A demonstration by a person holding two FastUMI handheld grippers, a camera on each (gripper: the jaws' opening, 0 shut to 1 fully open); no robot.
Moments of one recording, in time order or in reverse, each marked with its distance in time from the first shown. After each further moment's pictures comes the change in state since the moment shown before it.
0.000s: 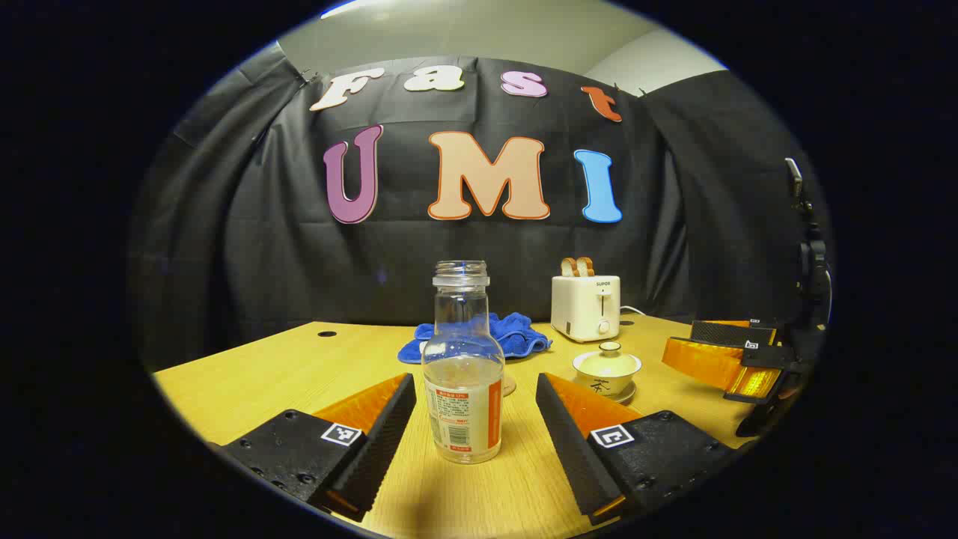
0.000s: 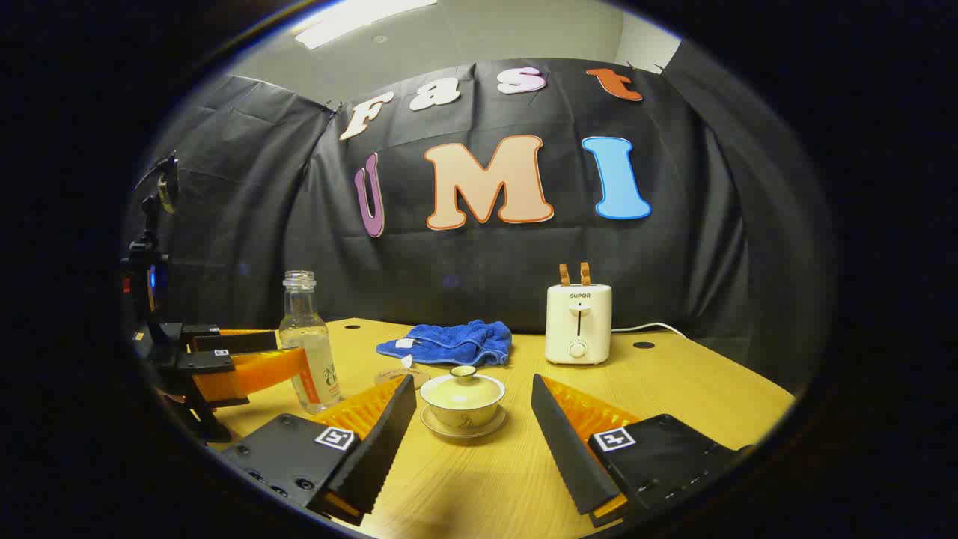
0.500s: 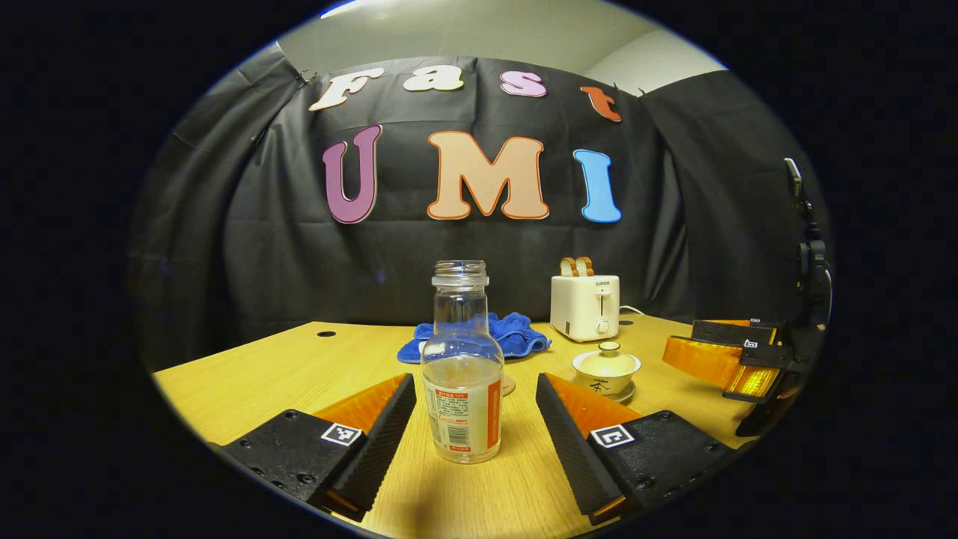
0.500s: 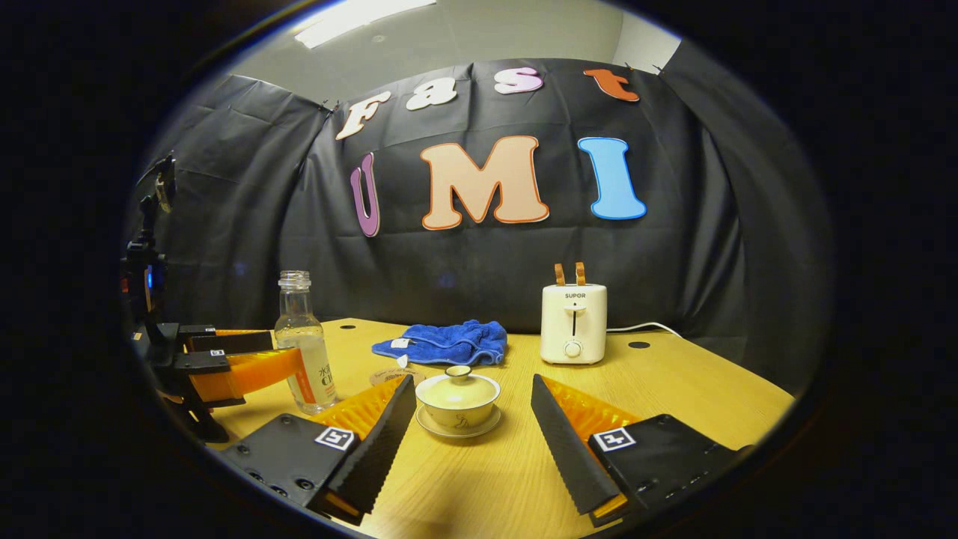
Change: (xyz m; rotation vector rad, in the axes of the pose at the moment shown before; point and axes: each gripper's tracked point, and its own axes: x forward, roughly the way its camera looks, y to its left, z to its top) left arm 0.002 0.000 0.000 -0.001 0.001 -0.003; right arm -0.001 -0.003 0.001 -0.001 0.000 -0.017
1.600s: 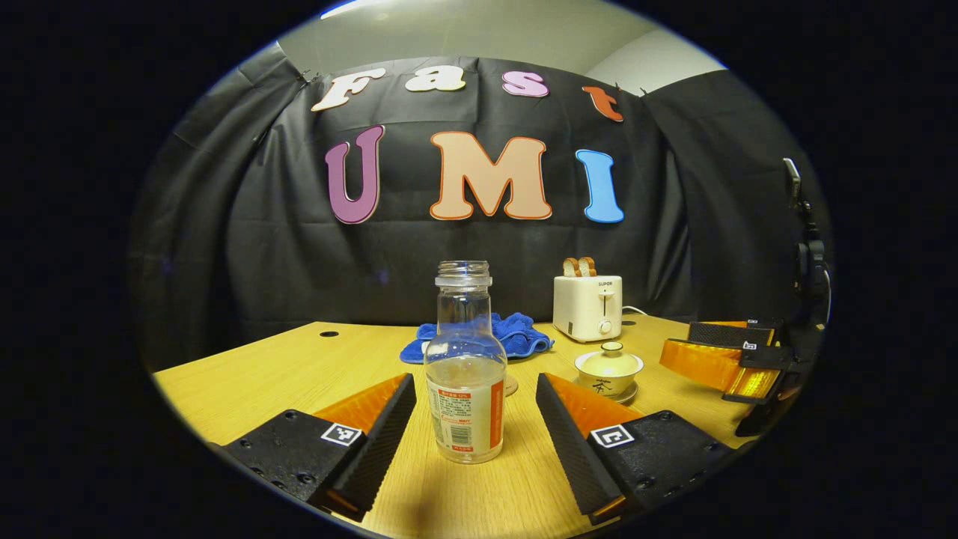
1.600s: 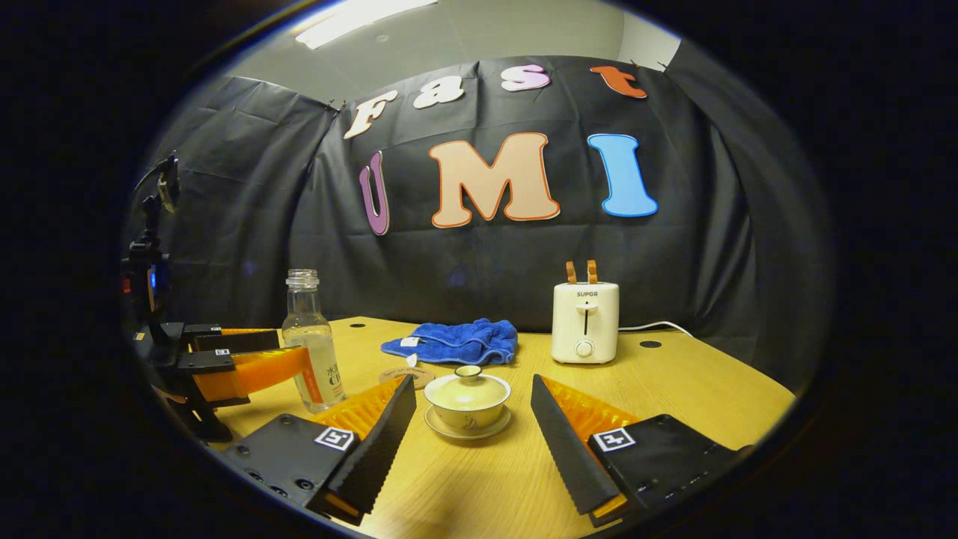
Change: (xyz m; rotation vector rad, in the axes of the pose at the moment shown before) left arm -0.002 0.002 0.000 0.000 -0.001 0.012; right arm 0.010 0.012 -0.004 0.003 0.022 0.063
